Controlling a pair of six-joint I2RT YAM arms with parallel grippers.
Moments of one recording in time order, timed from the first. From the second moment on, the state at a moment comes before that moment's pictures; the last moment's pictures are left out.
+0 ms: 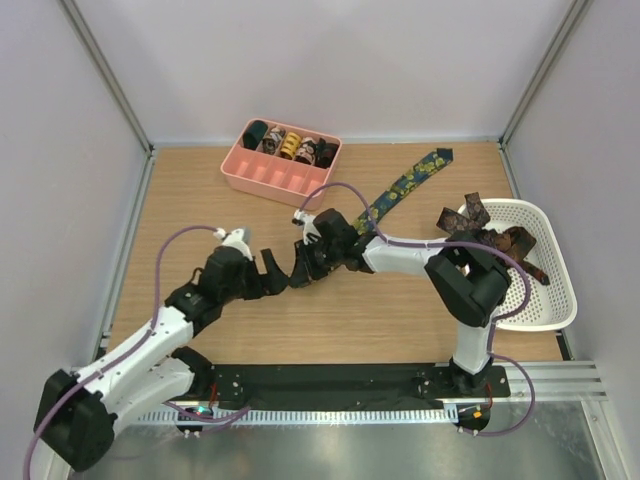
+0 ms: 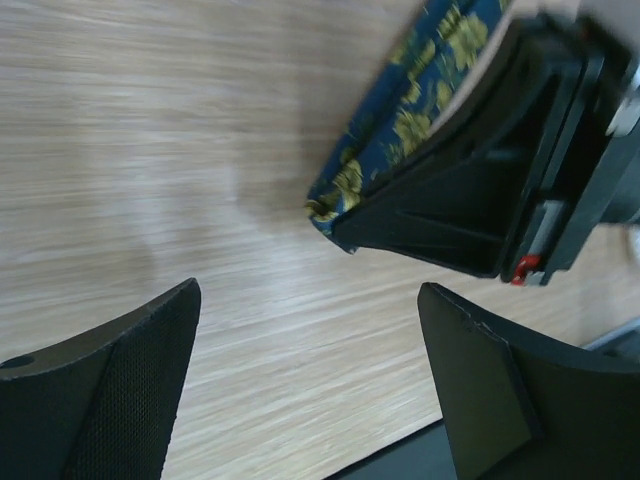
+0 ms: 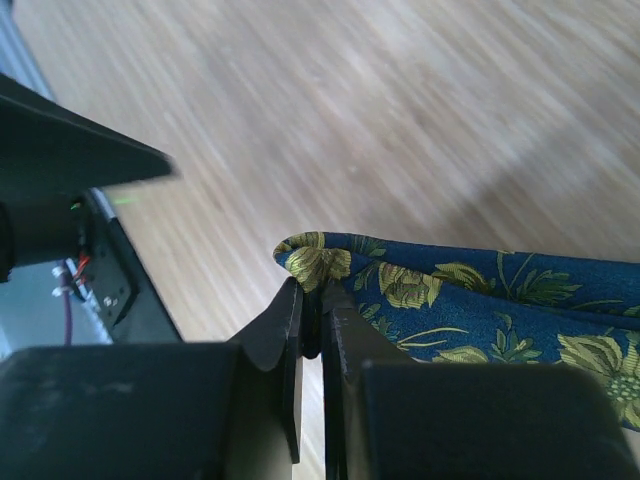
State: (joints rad) left arm -0.48 0.84 0.51 -0.31 0.04 -0.69; right arm 0.81 1.87 1.11 0.00 -0.45 0.44
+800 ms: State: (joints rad) left arm -0.74 1.17 0.42 0.20 0.06 -0.14; right arm 0.74 1.82 1.04 0.03 -0.69 0.45
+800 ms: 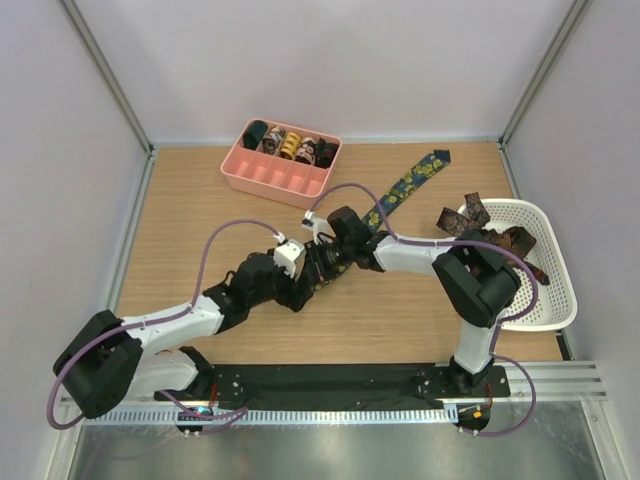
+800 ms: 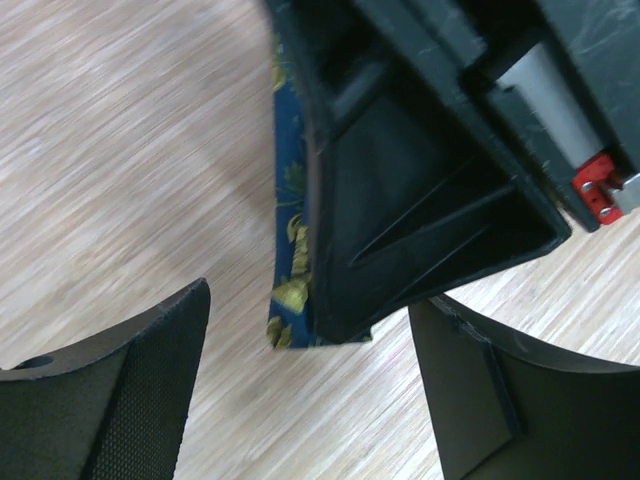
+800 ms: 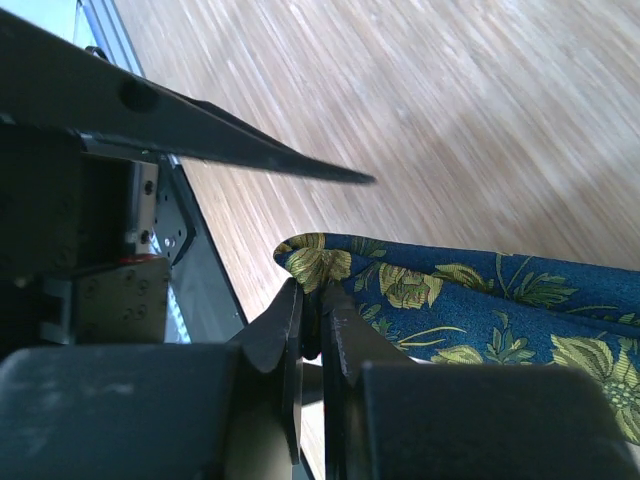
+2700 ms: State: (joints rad) left arm -0.81 1.44 0.62 0.03 0.07 -0.05; right arm 0.67 1.90 0.96 0.09 -0.65 0.53
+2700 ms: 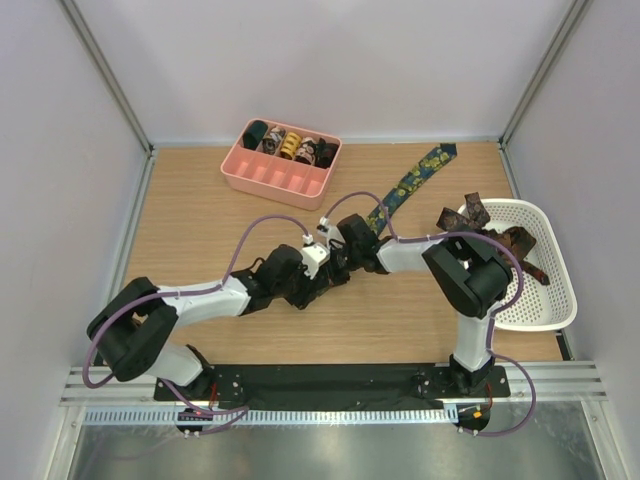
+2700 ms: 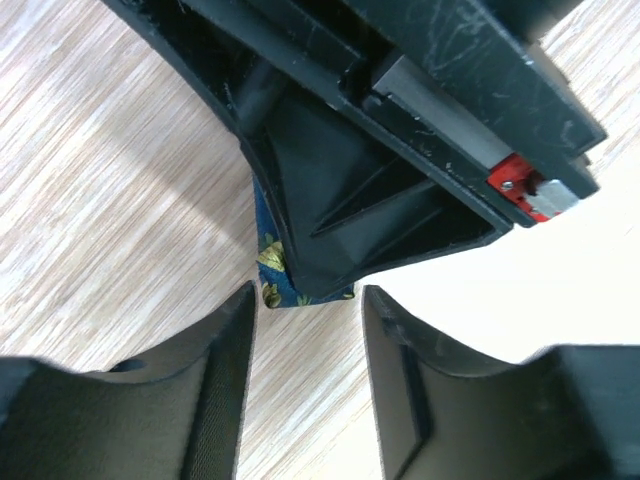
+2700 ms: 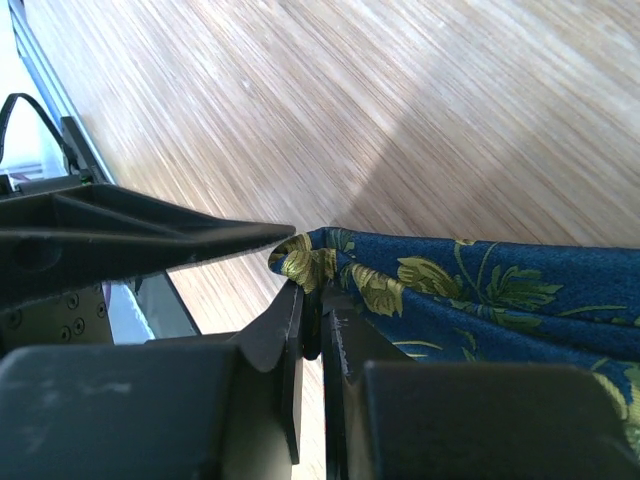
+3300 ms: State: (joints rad) left arm -0.81 1.32 0.62 0.05 0.05 -0.07; right arm 0.67 1.88 0.97 0.07 -0.67 0.53
